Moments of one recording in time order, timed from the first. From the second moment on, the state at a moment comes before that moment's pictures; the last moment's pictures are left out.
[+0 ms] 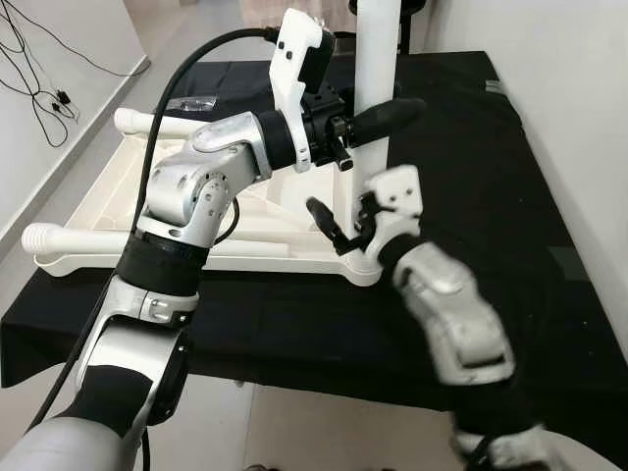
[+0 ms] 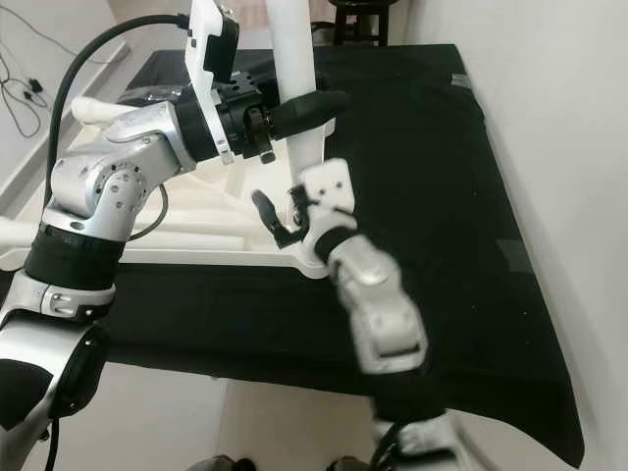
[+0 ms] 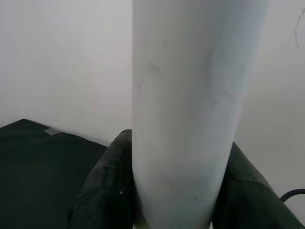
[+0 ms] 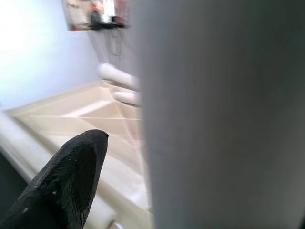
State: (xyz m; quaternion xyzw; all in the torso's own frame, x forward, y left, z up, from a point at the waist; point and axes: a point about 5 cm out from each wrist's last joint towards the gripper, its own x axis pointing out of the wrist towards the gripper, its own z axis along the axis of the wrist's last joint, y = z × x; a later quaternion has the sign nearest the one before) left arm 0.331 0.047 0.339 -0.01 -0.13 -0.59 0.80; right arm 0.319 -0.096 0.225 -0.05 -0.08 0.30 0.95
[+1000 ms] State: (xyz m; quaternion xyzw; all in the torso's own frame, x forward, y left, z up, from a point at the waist) left arm 0.327 0.045 0.337 -0.04 -0.14 -0.58 0.80; right arm 0.347 -0.125 0.232 -0.08 -0.06 0.51 0.86
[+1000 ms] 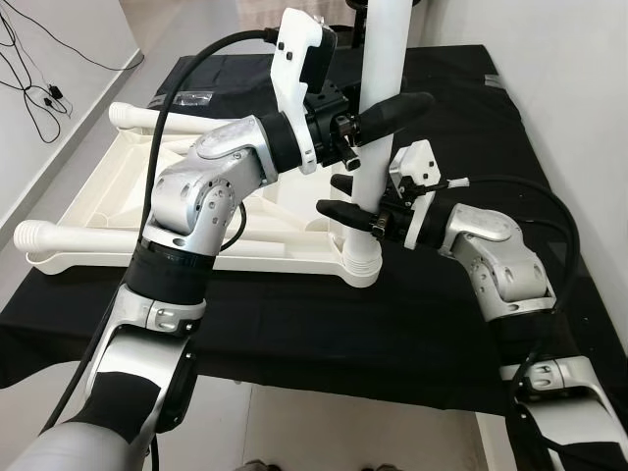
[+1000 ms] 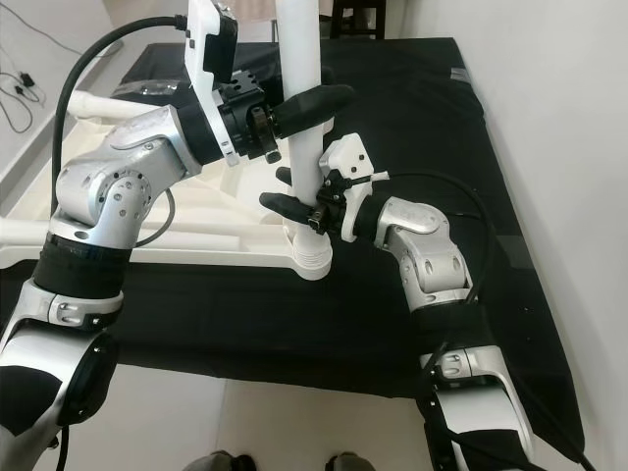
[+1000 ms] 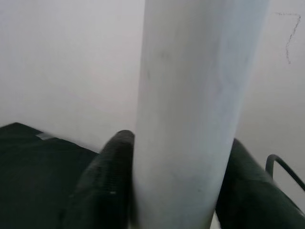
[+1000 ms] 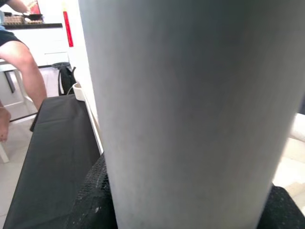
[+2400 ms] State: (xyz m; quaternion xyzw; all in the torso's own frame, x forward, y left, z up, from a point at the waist) left arm 0.337 0.051 0.334 -0.06 -0.12 -0.55 0.82; right arm 0.323 -0.078 0.191 -0.06 -0.01 0.30 0.95
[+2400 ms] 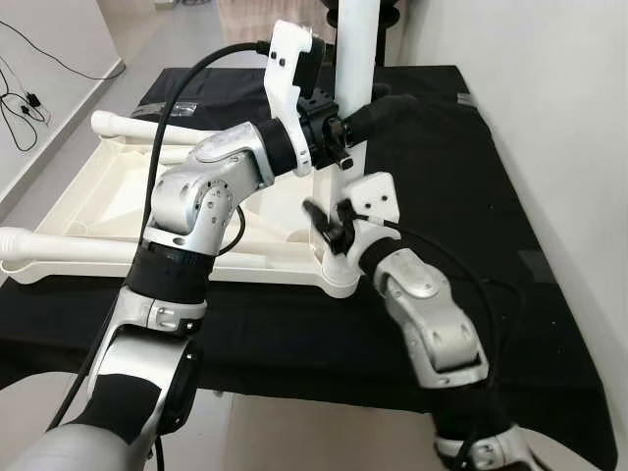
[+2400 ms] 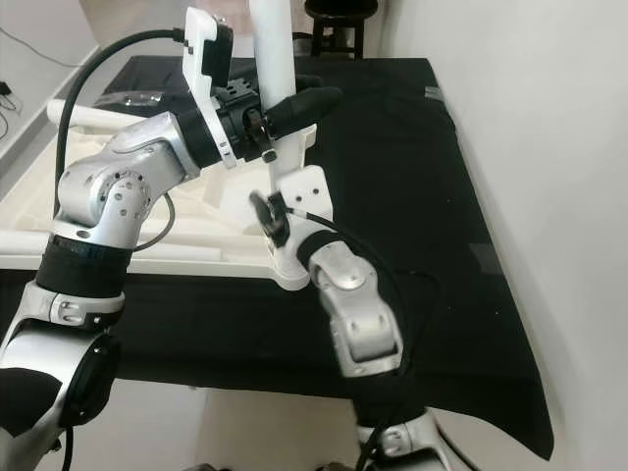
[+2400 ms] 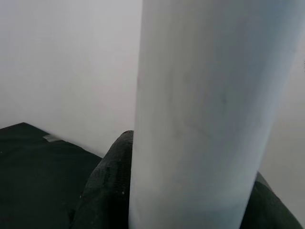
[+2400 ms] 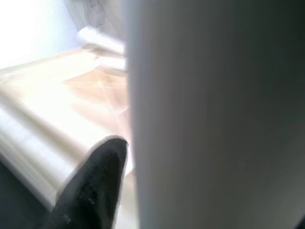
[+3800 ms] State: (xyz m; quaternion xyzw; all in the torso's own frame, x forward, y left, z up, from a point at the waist) left arm 0.335 0.044 0.329 -0.05 -0.11 -0.56 0.82; right arm 0.354 -0.128 0.224 -0.10 -0.07 0.49 0.86
